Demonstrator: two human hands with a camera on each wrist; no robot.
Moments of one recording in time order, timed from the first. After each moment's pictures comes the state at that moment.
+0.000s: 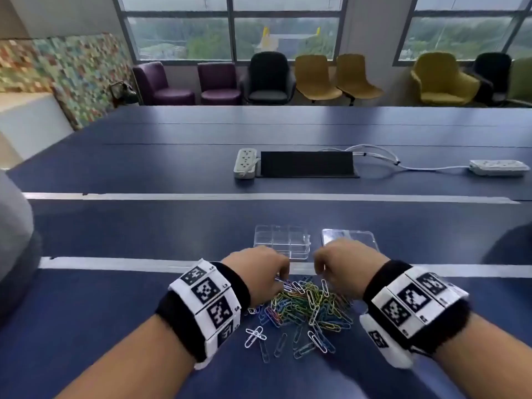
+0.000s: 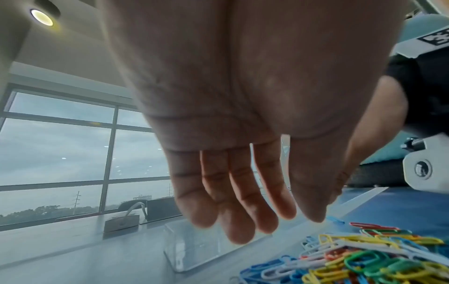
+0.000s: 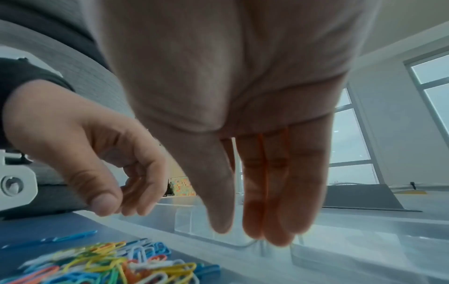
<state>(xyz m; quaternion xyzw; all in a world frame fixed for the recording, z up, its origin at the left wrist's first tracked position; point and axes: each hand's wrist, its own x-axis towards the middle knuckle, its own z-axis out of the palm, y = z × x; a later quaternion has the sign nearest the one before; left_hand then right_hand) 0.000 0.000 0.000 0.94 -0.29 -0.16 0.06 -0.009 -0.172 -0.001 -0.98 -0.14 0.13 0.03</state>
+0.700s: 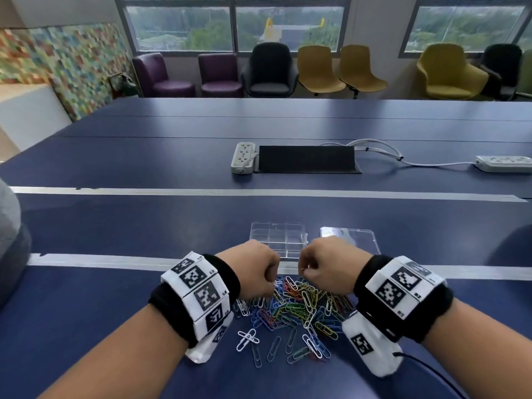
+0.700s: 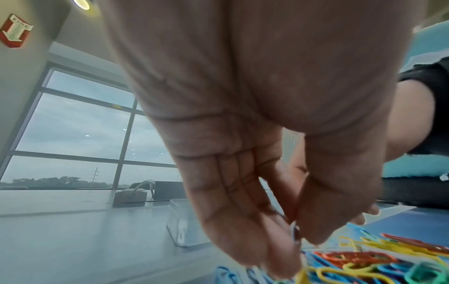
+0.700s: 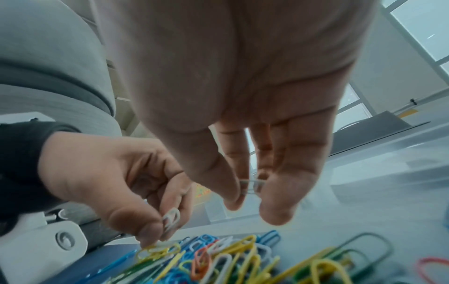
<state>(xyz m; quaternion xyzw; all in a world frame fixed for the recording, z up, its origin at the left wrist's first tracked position) 0.018 -0.001 -0.007 0.94 -0.28 -0.18 0.09 0.003 -0.167 -0.002 -0.97 -0.13 0.16 0.14</state>
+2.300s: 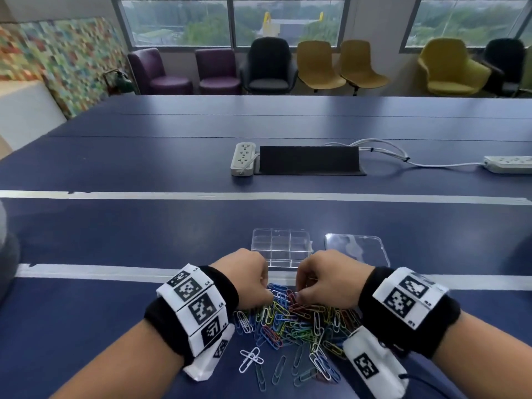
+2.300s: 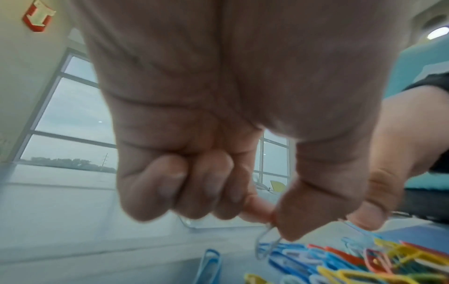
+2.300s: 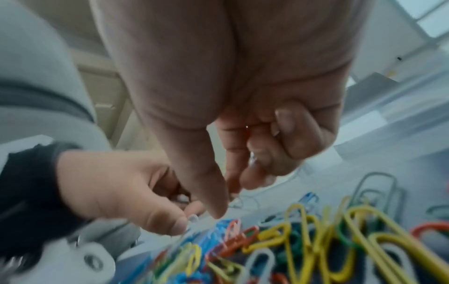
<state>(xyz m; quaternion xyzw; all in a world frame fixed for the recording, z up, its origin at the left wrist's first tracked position) 0.027 0.004 -0.009 0.96 -0.18 -0.20 0.10 0.014 -0.163 -0.013 -0.94 -0.14 0.21 0.22</state>
